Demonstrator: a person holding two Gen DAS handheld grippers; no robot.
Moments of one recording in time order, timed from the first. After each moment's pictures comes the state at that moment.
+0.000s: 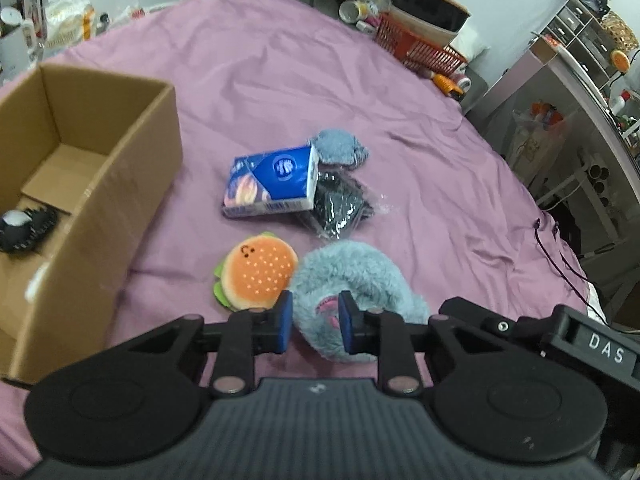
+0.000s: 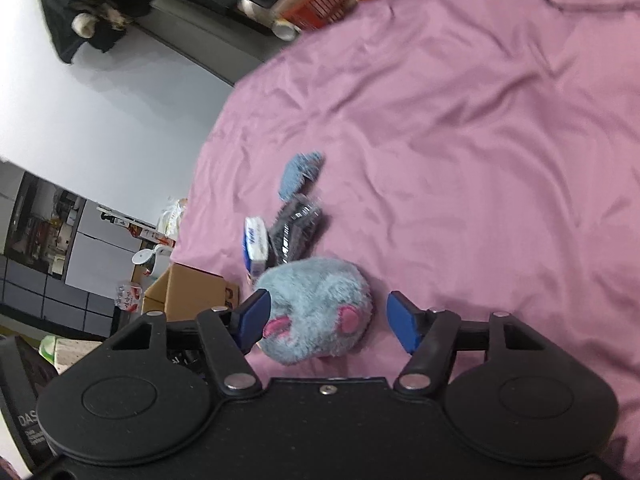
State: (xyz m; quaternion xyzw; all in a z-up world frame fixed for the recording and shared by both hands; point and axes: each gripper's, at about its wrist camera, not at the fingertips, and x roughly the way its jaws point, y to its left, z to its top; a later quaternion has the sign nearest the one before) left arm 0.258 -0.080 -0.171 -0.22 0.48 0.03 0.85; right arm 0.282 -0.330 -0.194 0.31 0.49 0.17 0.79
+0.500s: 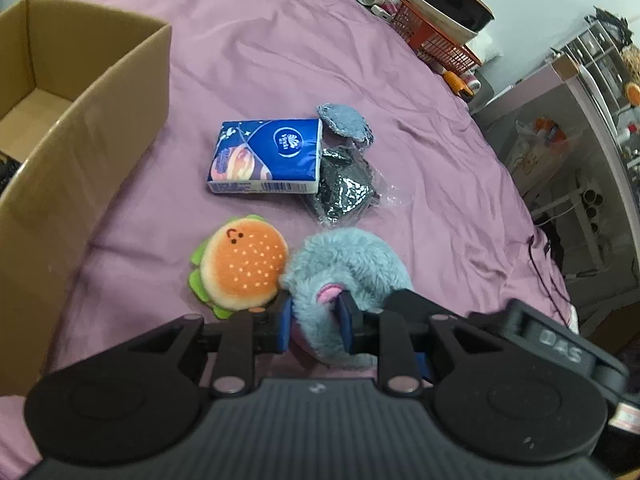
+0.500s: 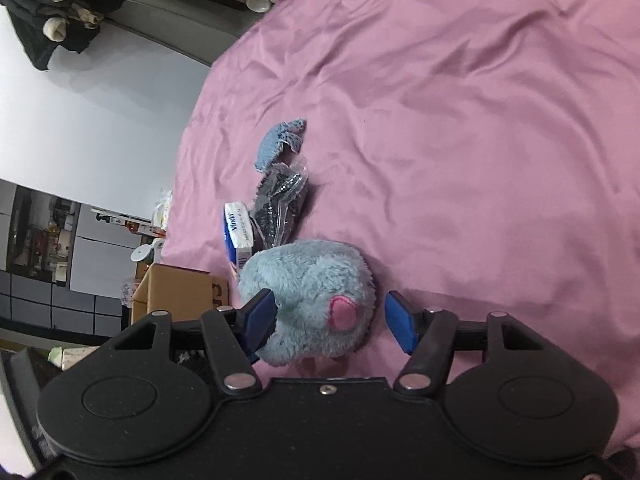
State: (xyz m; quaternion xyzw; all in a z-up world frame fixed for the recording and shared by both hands) left arm 0.274 -0.069 -0.201 -0.29 0.49 0.02 0.82; right arm 0.302 -0.312 -0.224 0.32 0.53 0.16 0.77
